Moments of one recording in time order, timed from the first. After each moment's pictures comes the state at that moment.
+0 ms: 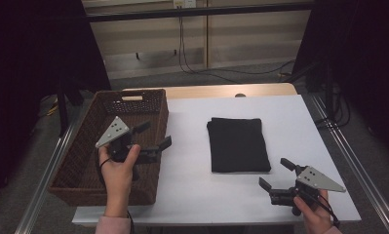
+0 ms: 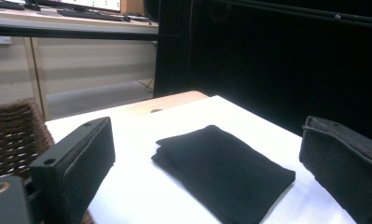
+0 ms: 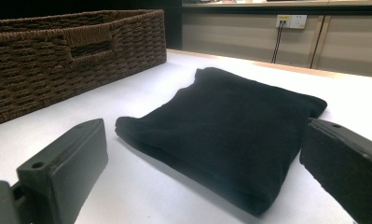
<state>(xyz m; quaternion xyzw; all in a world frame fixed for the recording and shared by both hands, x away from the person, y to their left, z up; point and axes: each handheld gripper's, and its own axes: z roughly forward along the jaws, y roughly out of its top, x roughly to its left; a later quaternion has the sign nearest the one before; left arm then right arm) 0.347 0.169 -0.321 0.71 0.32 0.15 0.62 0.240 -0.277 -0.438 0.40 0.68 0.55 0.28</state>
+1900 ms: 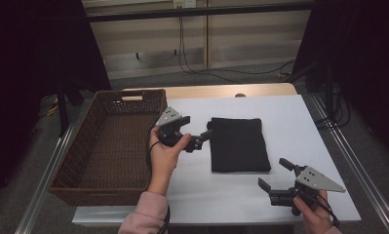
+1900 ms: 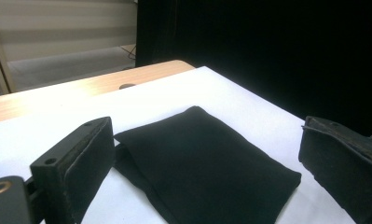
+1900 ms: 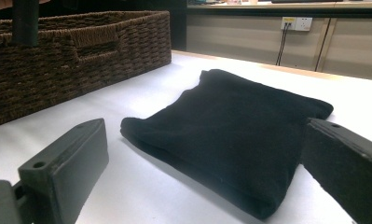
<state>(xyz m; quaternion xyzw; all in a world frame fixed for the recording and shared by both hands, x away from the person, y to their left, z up) 0.394 0.069 -0.350 0.75 0.32 0.10 0.57 0.240 -0.276 -0.437 0.39 0.68 0.56 0.28</state>
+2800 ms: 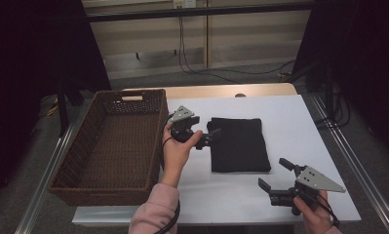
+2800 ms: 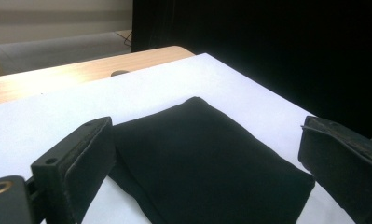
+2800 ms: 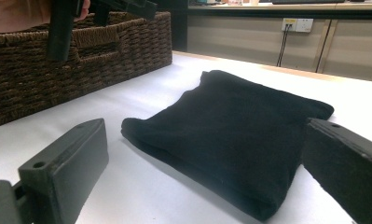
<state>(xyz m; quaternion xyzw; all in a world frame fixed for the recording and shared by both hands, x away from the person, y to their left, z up) 0.417 0.043 -0.371 0.76 0.31 0.07 0.56 0.240 -0.275 -0.437 0.39 0.68 0.56 0.28</state>
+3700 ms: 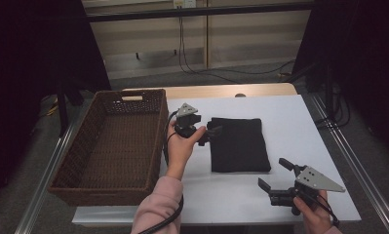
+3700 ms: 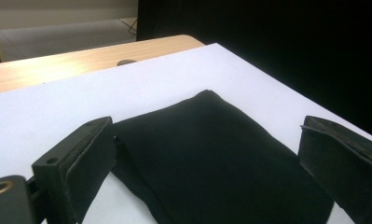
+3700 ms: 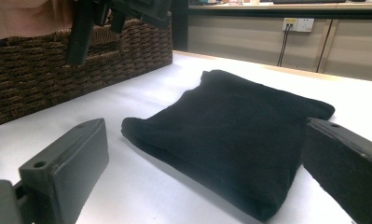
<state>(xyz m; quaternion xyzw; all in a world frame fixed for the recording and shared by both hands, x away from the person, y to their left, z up) 0.435 0.031 -0.381 0.77 0.34 0.08 0.54 0.240 -0.276 -0.437 0.38 0.68 0.56 0.28</state>
